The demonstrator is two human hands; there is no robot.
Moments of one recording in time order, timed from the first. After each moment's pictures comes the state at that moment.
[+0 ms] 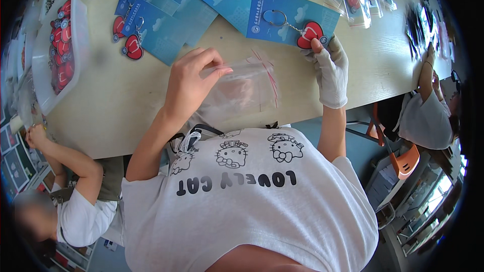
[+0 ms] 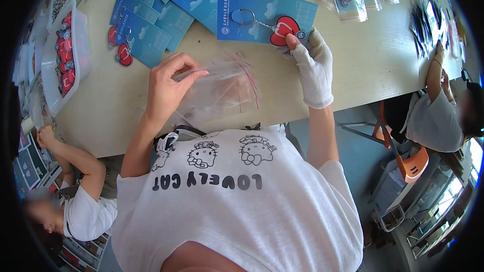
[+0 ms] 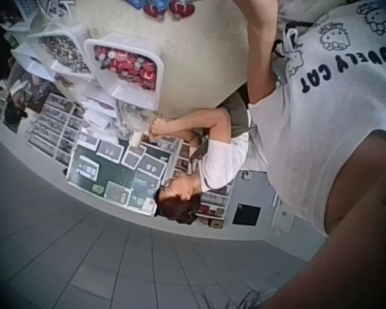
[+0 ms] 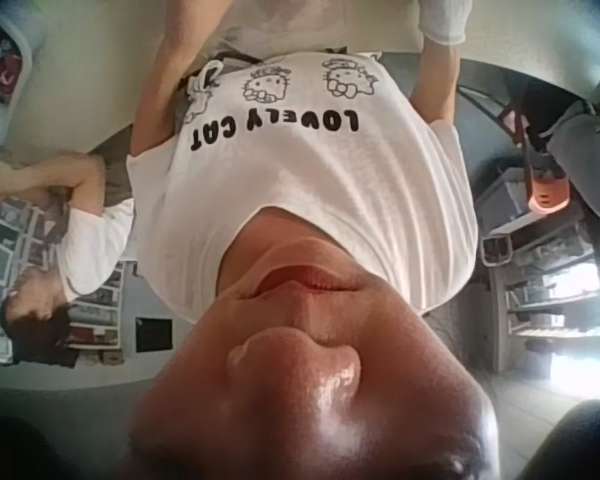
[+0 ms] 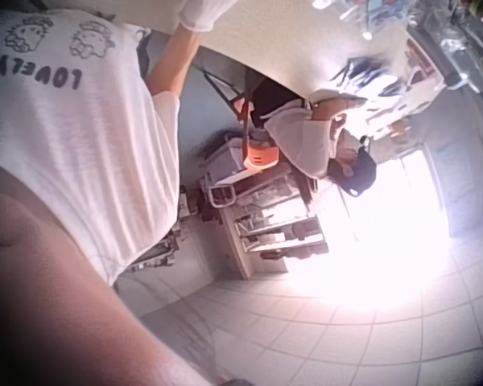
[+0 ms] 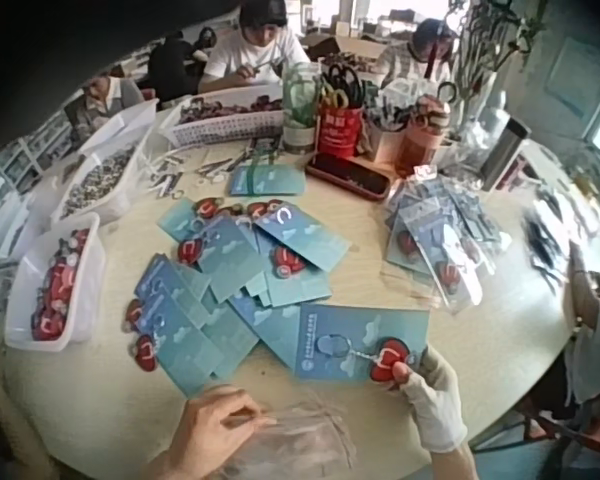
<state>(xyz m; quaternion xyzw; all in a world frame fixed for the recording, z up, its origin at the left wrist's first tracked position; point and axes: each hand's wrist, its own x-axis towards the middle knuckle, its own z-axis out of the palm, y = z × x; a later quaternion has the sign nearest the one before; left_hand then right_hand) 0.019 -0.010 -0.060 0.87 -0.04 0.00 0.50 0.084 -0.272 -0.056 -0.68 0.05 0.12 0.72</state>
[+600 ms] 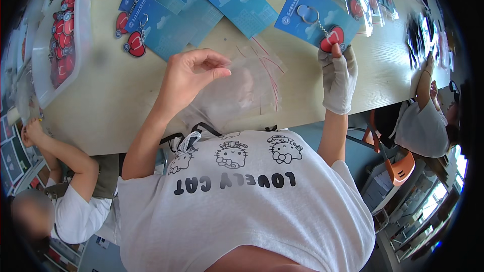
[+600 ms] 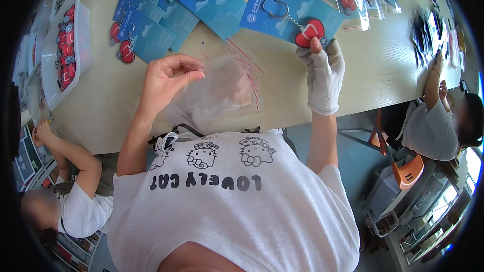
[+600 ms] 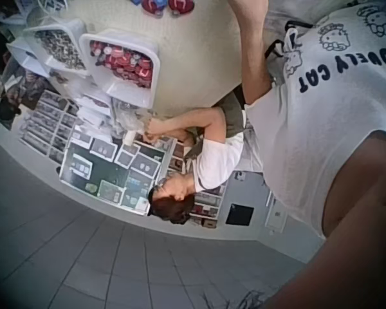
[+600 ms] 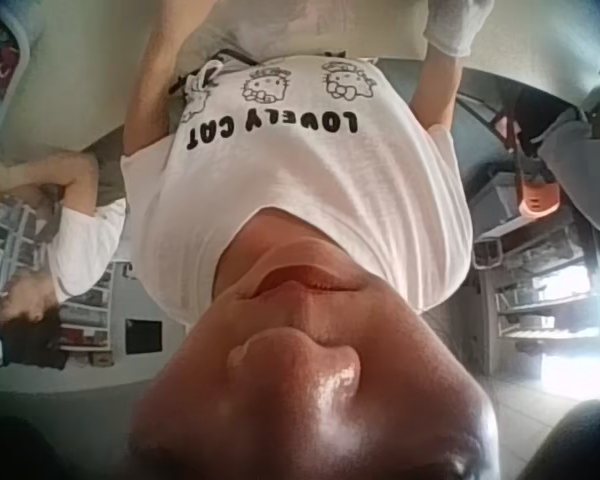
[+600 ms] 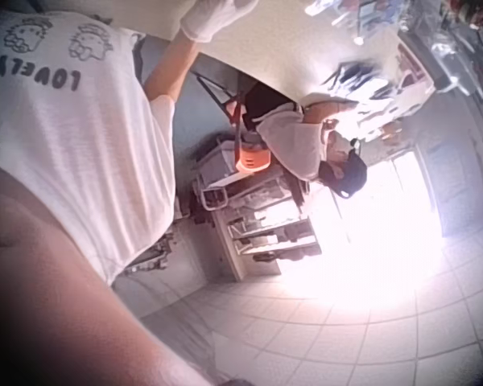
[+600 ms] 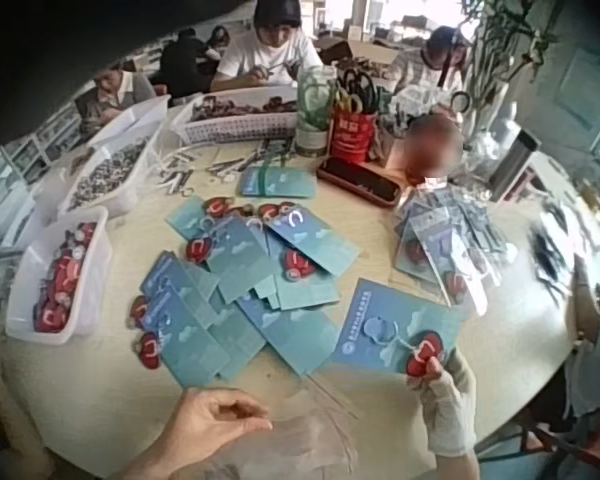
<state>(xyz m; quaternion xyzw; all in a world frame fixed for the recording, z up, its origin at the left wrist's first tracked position) 0.023 0.005 -0.059 0.75 0.04 -0.13 0.65 0.086 -0.282 -0.061 -0.60 0.05 0.03 0.80</state>
